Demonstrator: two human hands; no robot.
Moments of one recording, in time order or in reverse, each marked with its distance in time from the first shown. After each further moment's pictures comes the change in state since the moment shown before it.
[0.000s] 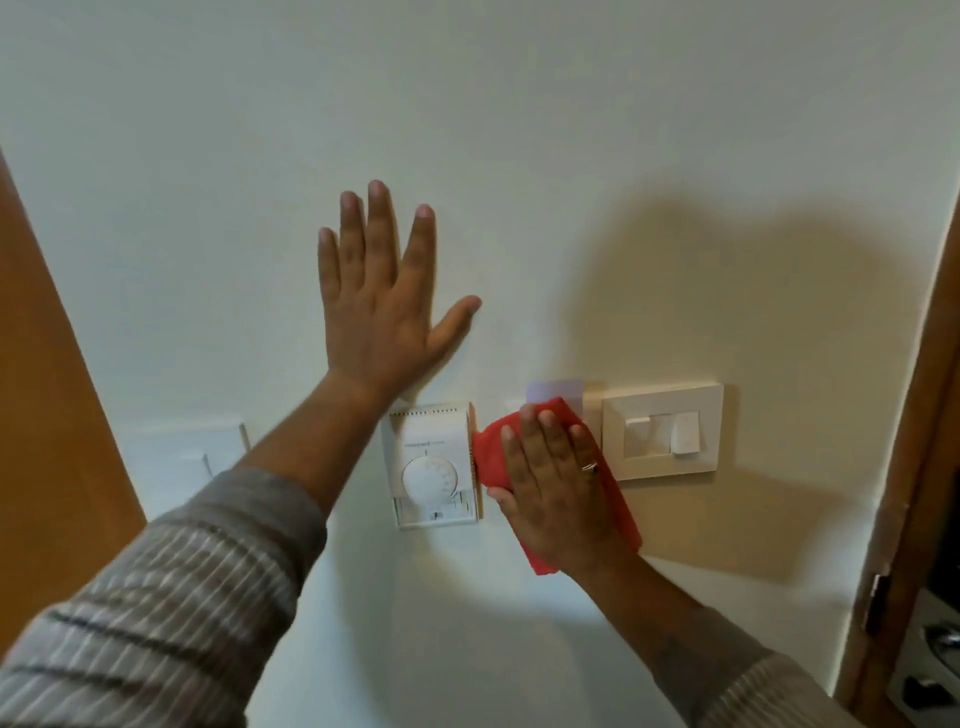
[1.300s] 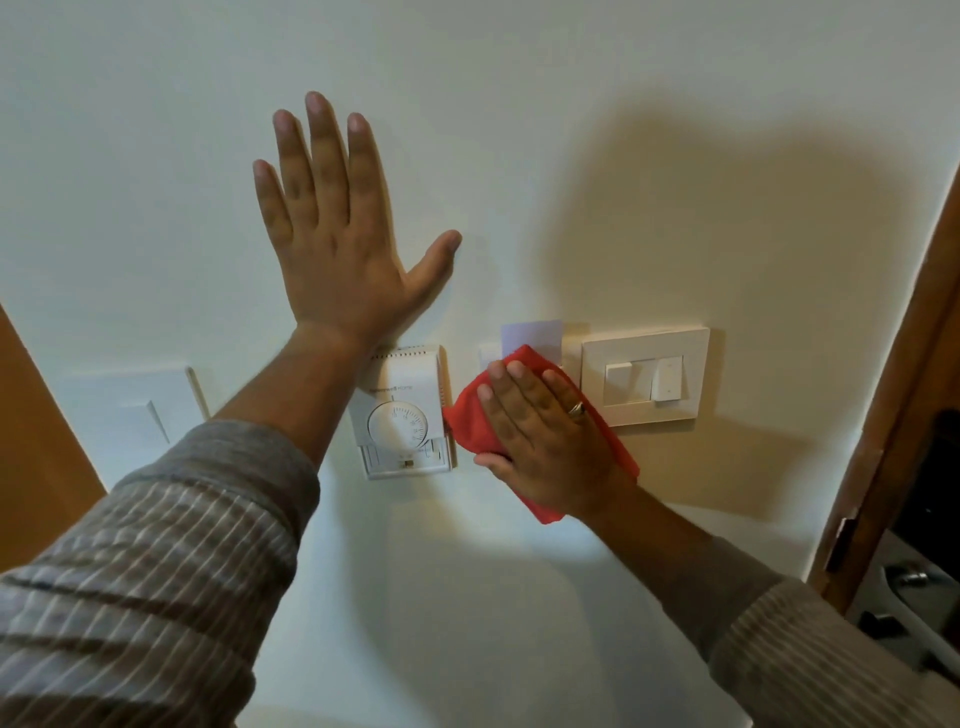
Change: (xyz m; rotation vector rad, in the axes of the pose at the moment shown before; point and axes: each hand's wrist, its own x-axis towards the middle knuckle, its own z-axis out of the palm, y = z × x) left_hand -0.006 0.013 0.012 0.053 0.084 -0.124; right_hand -0.005 0.029 0.000 0.051 0.055 -0.227
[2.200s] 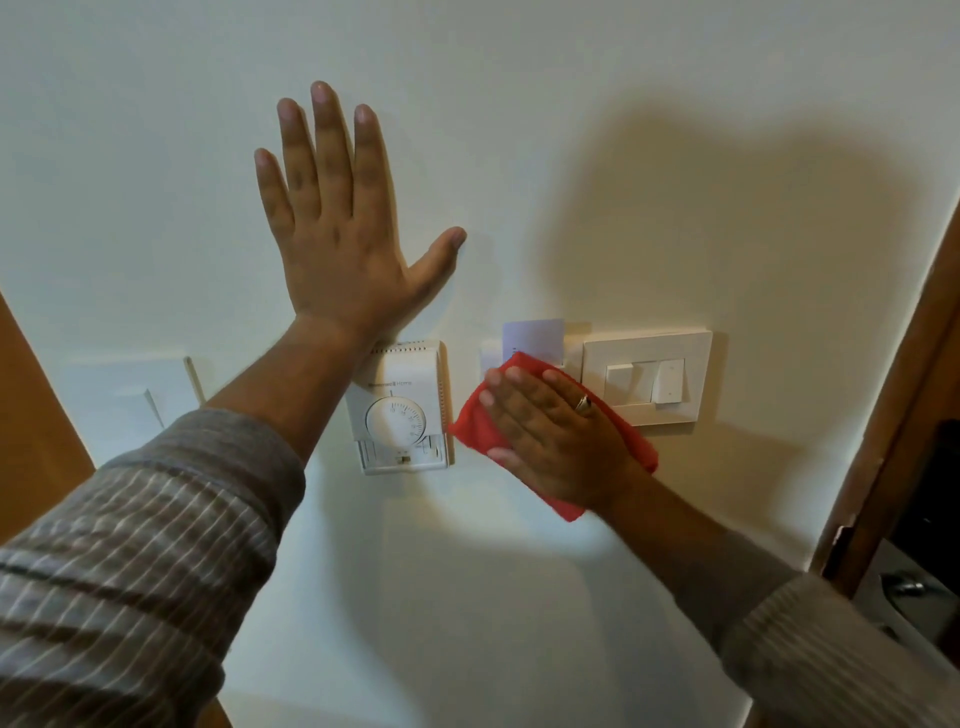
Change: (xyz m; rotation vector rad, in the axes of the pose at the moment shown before) left_hand 0.001 -0.001 0.004 0.027 0.009 0.003; right_hand -0.007 0.023 0.004 0.063 0.022 -0.125
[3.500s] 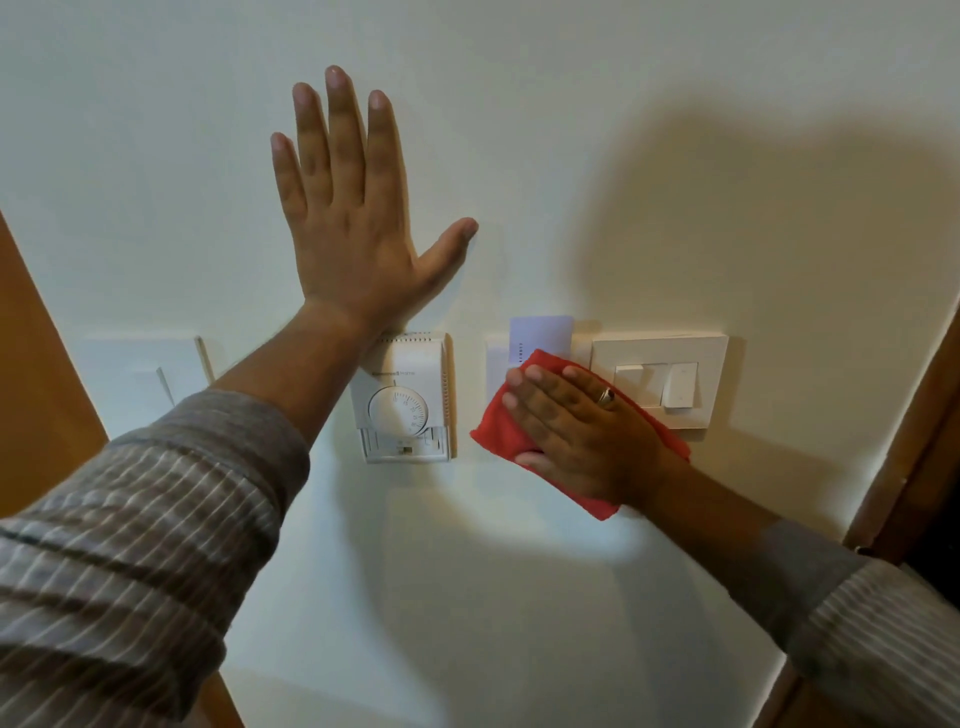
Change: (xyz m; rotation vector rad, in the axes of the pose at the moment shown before) left_hand 0.000 0.001 -0.001 0.004 0.004 -0.009; right_hand -0.011 0.026 -0.003 0.059 -0.026 -0.151
